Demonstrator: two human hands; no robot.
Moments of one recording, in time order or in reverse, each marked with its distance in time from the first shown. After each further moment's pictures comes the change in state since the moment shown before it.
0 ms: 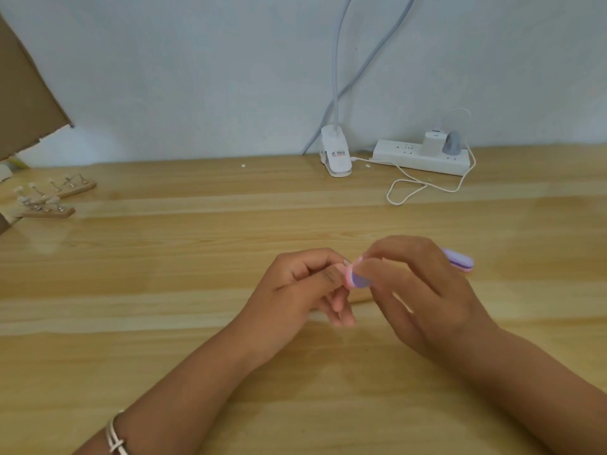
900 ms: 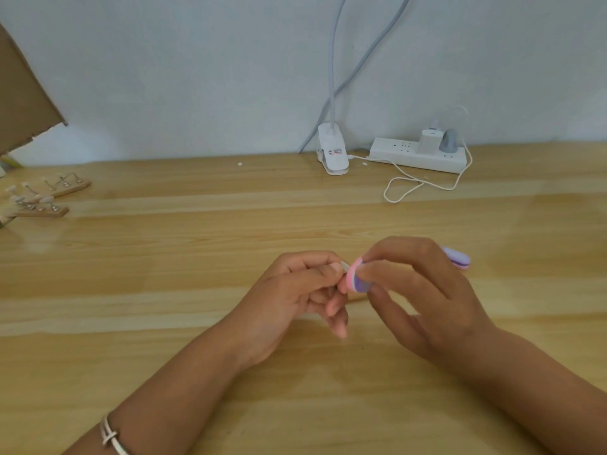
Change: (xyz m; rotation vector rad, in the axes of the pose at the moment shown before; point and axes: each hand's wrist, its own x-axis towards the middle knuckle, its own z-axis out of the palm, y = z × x) left_hand 0.002 0.000 -0.004 -0.115 -0.128 -0.093; right_hand 0.000 0.001 -0.001 0.069 0.047 -0.027
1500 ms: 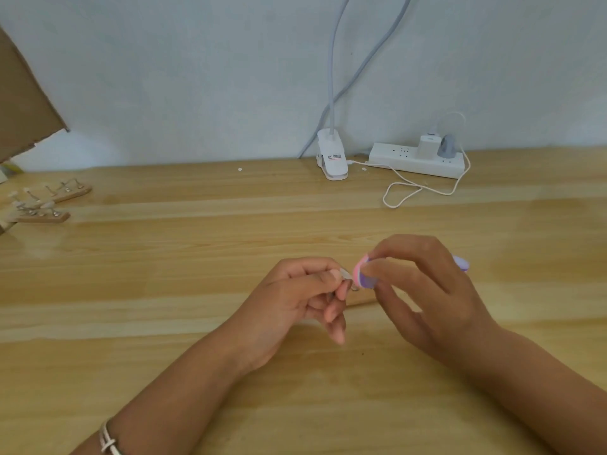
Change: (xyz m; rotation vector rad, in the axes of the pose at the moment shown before) left_hand -0.001 0.001 -0.001 0.013 0.002 -0.020; right_hand 0.002 0.005 -0.003 -0.073 -0.016 0.034
